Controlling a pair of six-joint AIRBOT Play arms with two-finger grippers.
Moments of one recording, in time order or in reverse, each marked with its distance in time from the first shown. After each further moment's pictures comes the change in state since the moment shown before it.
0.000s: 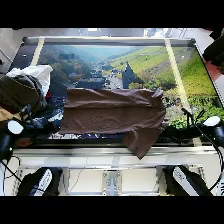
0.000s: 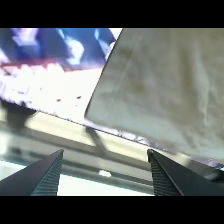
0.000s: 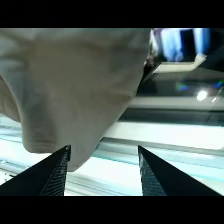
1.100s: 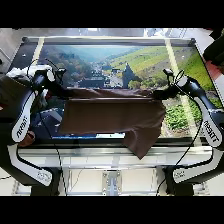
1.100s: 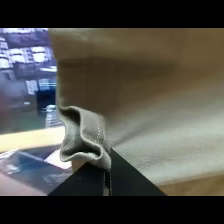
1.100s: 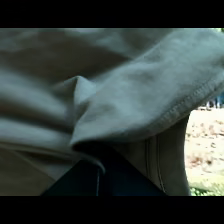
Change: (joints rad) left arm -0.325 -0.988 1.005 0.251 -0.074 0.213; right arm 0.352 -0.716 0.775 -0.209 -0.429 -0.027
